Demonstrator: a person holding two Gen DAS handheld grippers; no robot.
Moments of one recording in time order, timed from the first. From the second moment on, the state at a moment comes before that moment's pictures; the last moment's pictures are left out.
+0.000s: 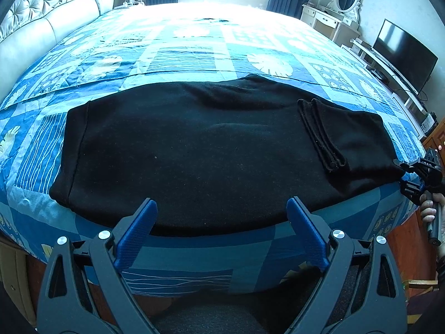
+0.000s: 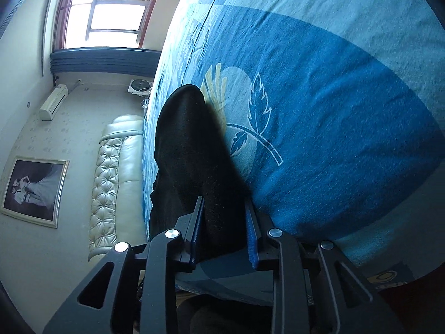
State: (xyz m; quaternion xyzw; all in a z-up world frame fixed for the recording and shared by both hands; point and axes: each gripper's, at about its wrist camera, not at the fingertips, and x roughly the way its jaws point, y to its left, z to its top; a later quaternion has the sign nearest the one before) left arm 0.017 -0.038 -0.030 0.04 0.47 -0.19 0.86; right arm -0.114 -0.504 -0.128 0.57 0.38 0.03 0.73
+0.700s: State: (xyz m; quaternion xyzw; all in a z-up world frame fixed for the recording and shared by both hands) left arm 0.019 -0.033 -0.030 0.03 0.47 -0.18 0.87; right arm -0.117 -0.482 -0.058 0.42 0.36 -0.08 0.83
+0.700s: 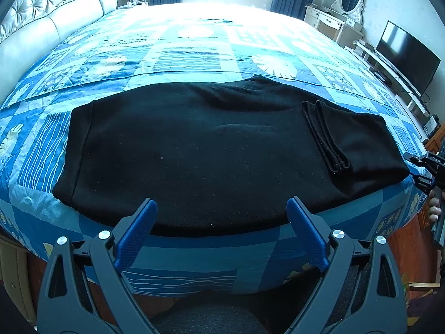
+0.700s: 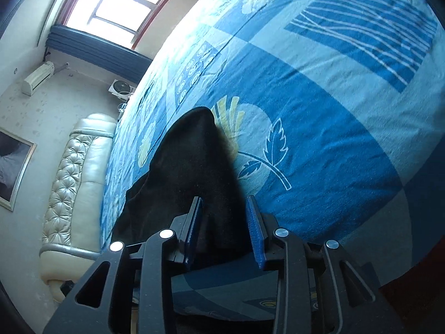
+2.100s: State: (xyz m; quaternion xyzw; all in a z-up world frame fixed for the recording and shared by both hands) left arm 0.130 0.183 -0.056 -0.22 0.51 -0.19 0.81; right arm -0.075 -0.396 -0.077 0.46 0.38 0.09 0.80
